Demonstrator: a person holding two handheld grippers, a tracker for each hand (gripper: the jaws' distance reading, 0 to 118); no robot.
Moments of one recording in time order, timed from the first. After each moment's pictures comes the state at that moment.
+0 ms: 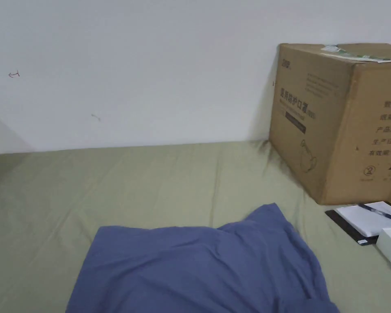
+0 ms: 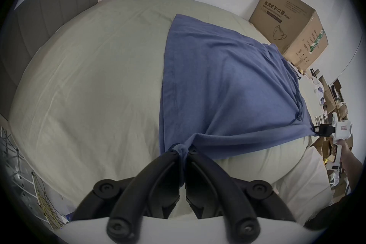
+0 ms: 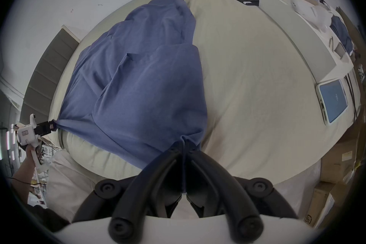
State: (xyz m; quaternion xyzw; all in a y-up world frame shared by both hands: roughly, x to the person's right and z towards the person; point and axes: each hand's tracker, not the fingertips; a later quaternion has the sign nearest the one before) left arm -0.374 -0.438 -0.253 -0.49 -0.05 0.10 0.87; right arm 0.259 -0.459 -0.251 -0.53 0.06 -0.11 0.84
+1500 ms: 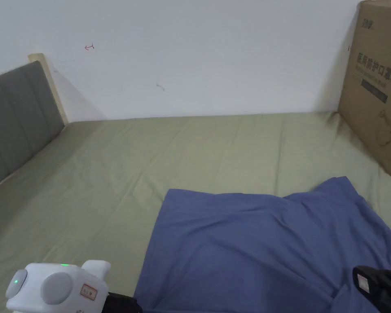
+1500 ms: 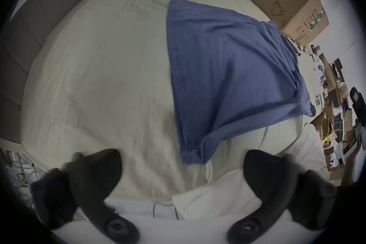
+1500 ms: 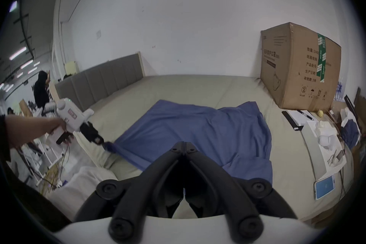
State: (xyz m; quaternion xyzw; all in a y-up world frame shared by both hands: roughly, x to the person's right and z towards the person) left arm -0.399 -0.406 -0.282 -0.58 -0.08 0.05 0.81; right arm 0.085 -0.321 -0.186 -0.23 0.22 0.01 0.95
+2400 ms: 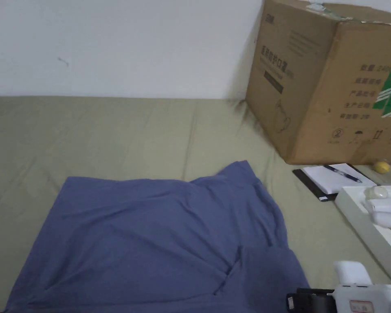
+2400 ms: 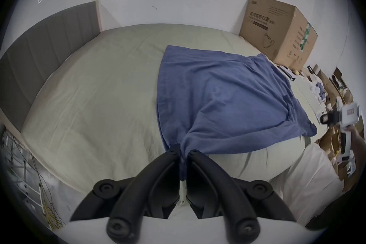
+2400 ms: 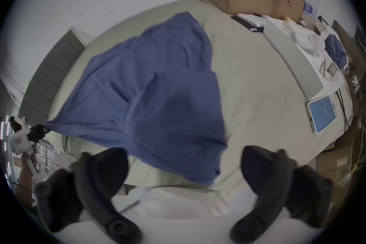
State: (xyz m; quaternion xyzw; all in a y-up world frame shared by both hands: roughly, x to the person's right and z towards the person) left arm -0.335 -0.397 -0.208 -0.40 -0.04 0.07 0.91; right arm 0.231 -0.424 -0.250 -0.49 0.05 -0.09 0.86
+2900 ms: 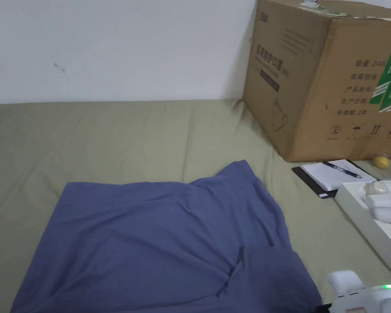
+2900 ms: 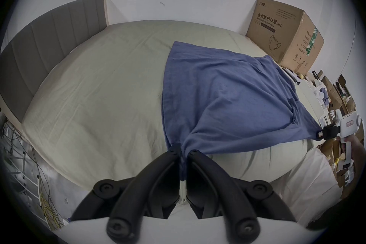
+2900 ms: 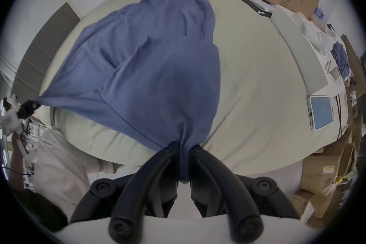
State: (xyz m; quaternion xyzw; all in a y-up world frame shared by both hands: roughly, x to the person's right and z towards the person) left arm -0.333 -0.398 -0.207 -0.41 -0.01 0.06 0.91; right arm 0.225 -0.431 -0.243 -0.55 0.07 -0.03 0.83
